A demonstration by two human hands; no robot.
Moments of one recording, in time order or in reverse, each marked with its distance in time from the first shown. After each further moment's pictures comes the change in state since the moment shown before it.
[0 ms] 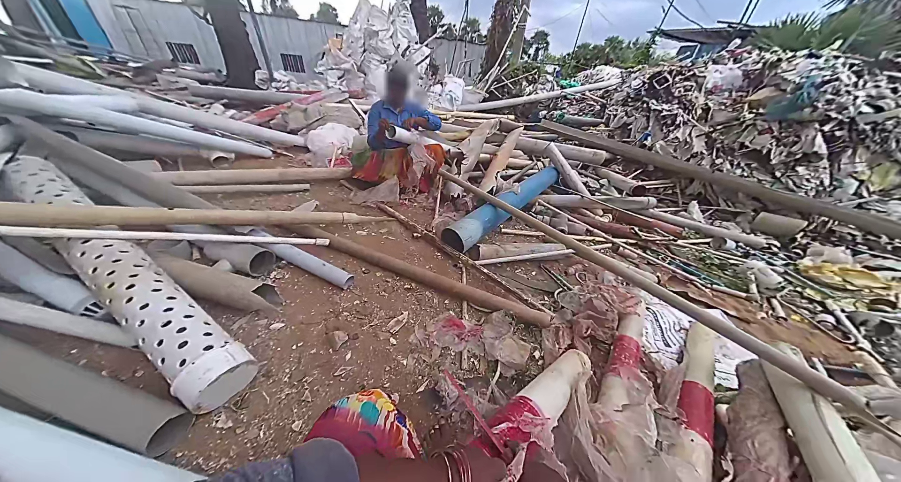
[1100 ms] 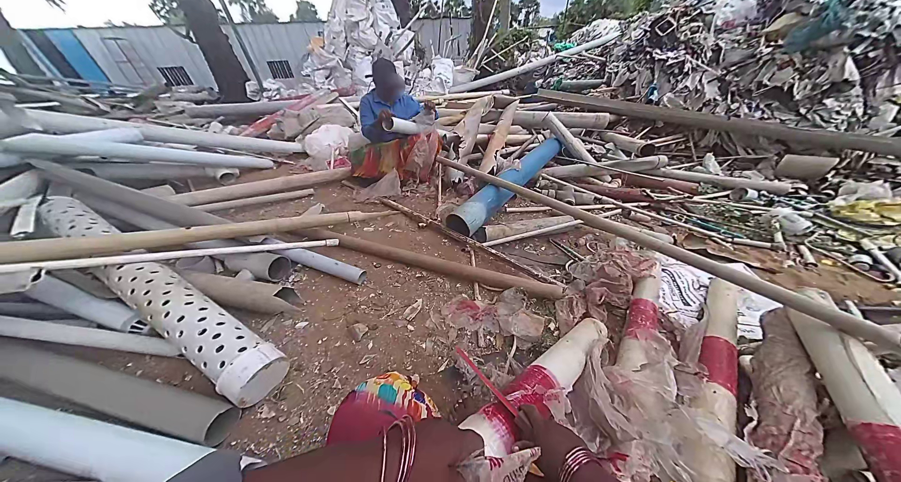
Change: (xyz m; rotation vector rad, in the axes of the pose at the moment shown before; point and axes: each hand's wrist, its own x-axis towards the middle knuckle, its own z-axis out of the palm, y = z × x) left_hand -0.111 0.011 -0.027 -0.078 0.011 0.021; right_hand 0.023 0.015 0.014 0.137 0.014 0.066
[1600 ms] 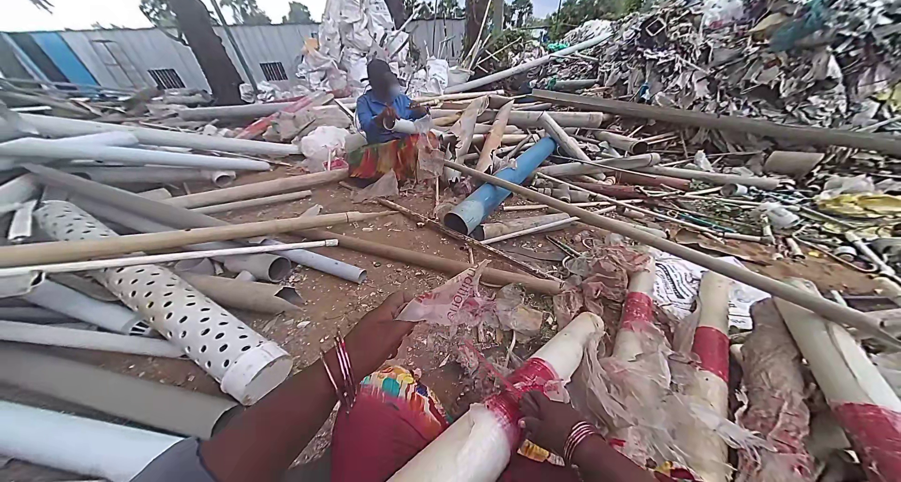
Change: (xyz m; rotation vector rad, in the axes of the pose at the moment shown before) left_hand -0.030 -0.036 -0.038 -0.716 0.893 -0.099; right_hand -0.001 0.009 -0.004 0.101 0.057 -0.014
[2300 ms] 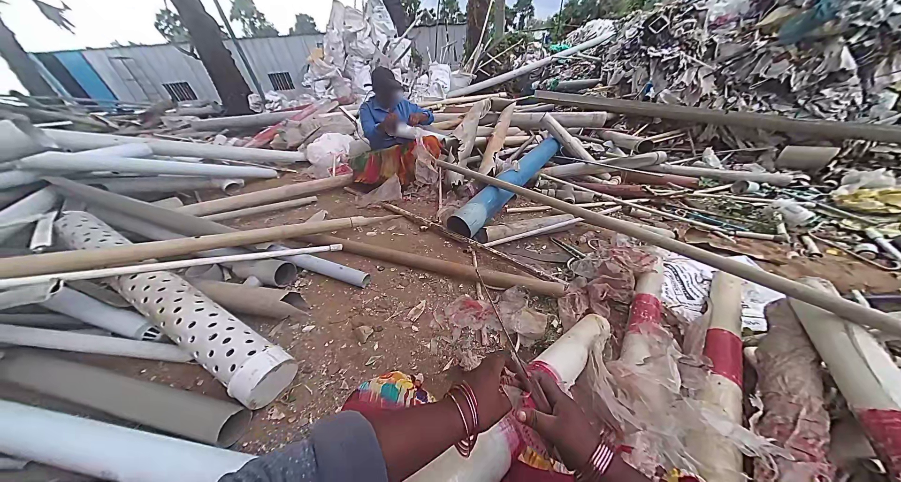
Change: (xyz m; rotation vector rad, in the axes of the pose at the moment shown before) left_hand 0.046 -0.039 0.135 0.517 -0.465 0.006; right_hand -0.036 -0.005 0.001 0.848 0.296 -0.441
